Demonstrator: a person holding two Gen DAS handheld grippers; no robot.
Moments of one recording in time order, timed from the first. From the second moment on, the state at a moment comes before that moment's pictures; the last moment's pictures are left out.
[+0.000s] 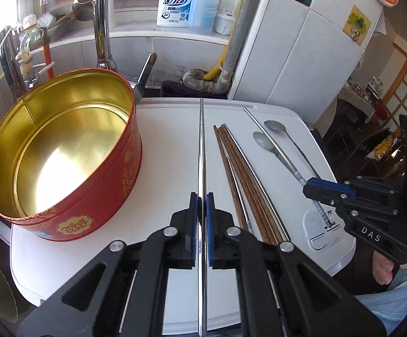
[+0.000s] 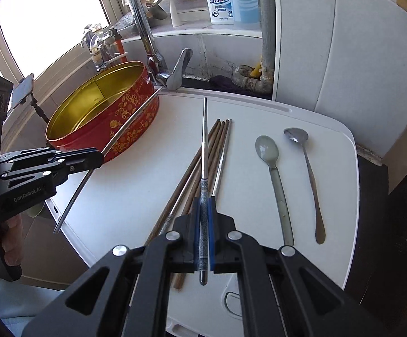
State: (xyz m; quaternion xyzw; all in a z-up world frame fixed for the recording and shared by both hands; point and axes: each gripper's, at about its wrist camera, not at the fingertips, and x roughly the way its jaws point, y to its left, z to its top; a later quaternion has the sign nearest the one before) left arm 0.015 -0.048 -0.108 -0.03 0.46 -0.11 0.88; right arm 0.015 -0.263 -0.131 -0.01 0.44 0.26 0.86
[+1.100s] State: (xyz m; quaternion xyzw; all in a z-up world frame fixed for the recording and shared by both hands) left arm 0.137 0.170 -0.137 -0.12 0.55 -0.07 0.82; right arm 0.153 0.000 -0.120 -0.03 0.58 0.29 0.76
